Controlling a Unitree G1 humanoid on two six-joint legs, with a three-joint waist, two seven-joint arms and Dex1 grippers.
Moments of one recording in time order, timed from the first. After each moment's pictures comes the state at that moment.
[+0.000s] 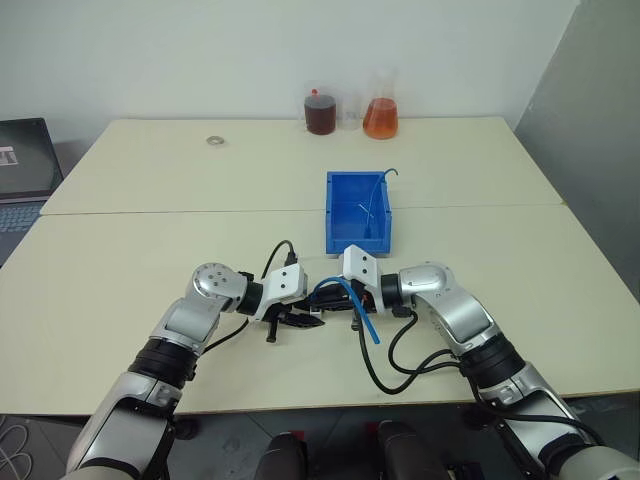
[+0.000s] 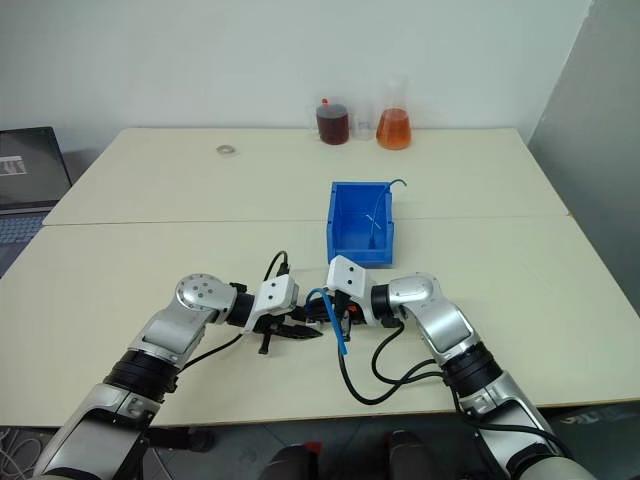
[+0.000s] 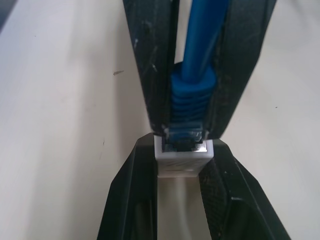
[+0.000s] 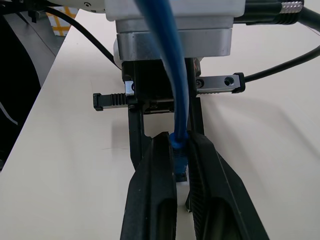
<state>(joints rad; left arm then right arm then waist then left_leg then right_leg) -0.54 0.58 -0.30 0.31 -0.07 0.08 -1.34 -0.61 -0.26 0.42 0.13 0.11 0.35 1.06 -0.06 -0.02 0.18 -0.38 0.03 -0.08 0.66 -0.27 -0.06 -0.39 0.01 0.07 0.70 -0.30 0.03</state>
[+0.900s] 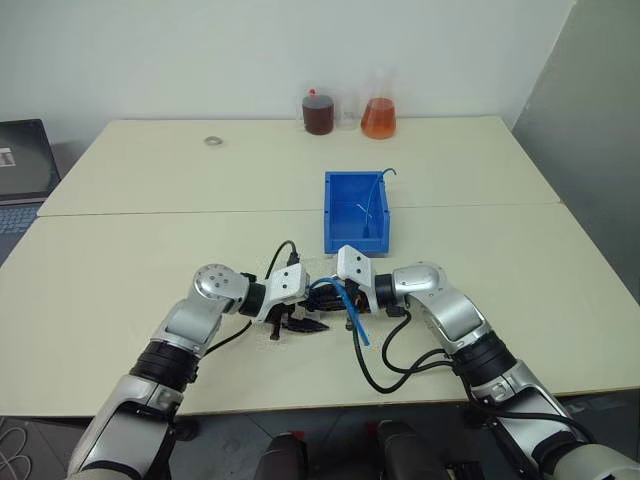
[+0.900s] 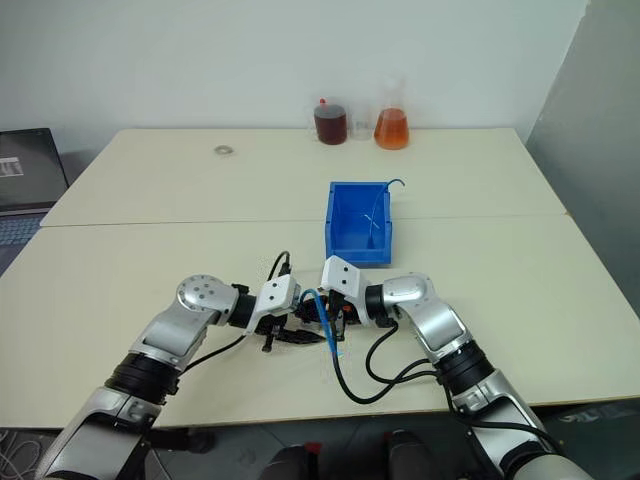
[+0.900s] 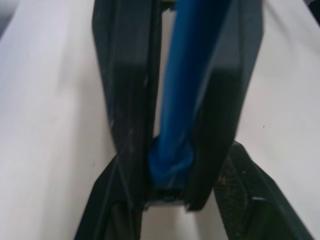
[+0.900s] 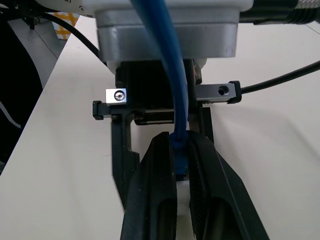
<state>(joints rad) -0.52 0.58 -0.29 0.25 -0.11 0.12 -1.34 -0.63 -0.22 0.42 0.18 0.10 0.33 1.06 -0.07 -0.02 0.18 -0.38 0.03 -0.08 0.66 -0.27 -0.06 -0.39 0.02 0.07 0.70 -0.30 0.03</state>
